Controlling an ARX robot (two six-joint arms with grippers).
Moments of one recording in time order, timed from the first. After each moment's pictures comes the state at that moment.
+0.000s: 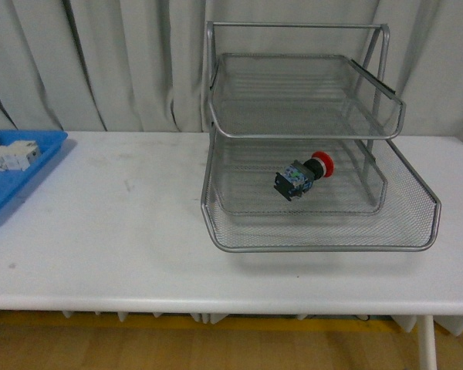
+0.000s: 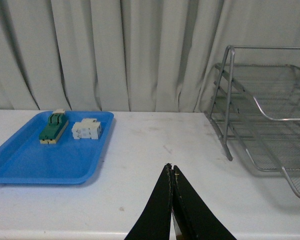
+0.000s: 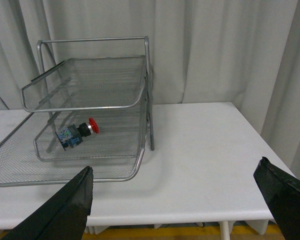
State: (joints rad) left arm 0.00 0.21 0.01 0.21 0.00 0.00; right arm 0.00 0.00 0.01 0.00 0.00 0.00
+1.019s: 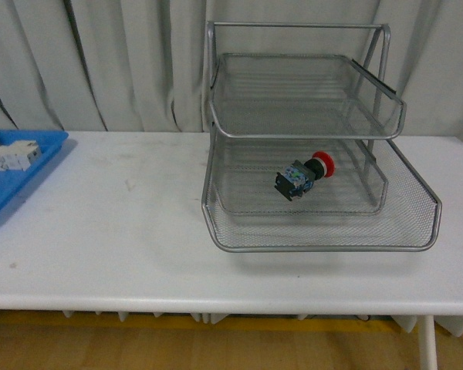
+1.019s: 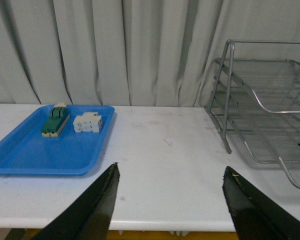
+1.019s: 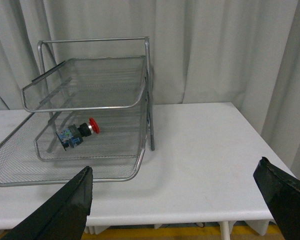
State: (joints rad) left arm 0.00 0.01 0.01 0.00 0.00 0.00; right arm 0.00 0.00 0.01 0.00 0.00 0.00
